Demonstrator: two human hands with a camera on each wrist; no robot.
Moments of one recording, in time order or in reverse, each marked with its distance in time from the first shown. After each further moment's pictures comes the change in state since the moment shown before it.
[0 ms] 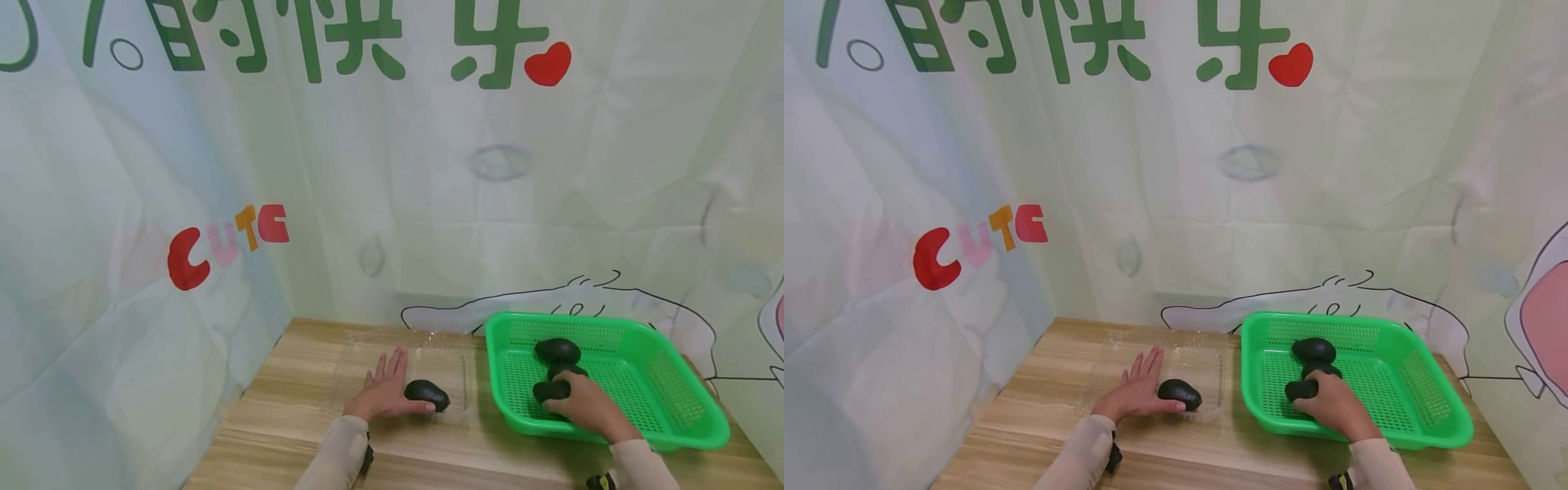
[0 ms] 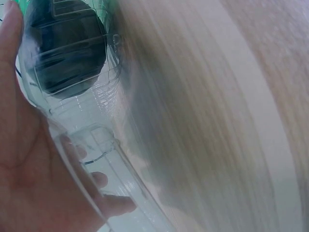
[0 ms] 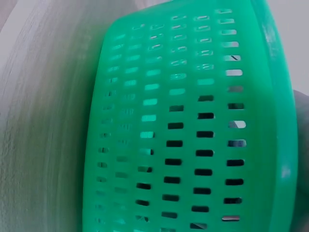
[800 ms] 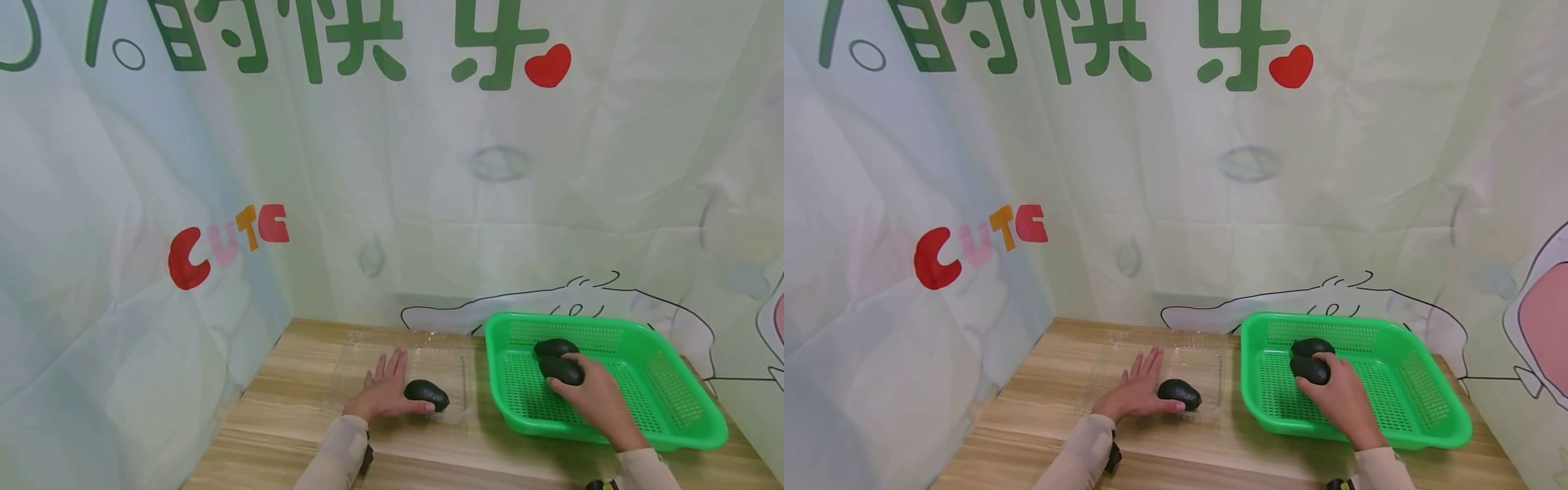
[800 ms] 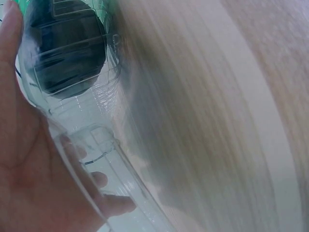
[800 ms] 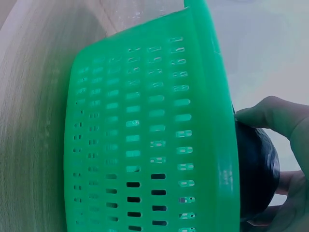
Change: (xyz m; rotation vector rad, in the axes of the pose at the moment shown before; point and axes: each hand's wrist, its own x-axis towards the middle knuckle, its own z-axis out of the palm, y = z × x) left_hand -0.001 0.001 0.000 -0.013 0.001 0.000; right_hand -0.013 -0.014 -0.011 0.110 0.256 0.035
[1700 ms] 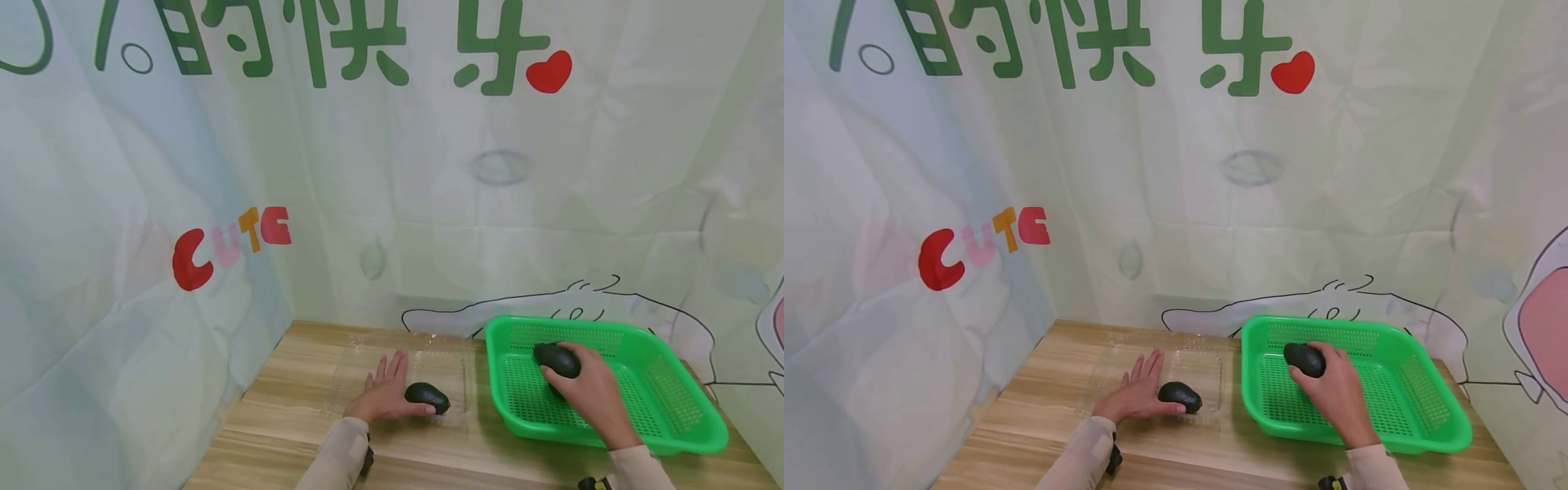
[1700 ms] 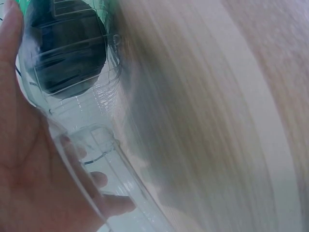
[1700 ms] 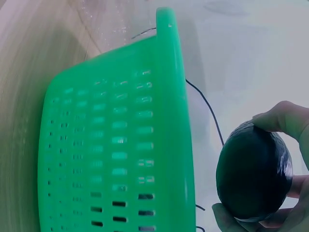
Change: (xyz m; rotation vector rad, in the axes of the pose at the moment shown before) left_hand 0.000 -0.001 -0.001 0.002 -0.002 0.006; right_hand -0.001 -0.026 -0.001 0.029 0.147 -0.046
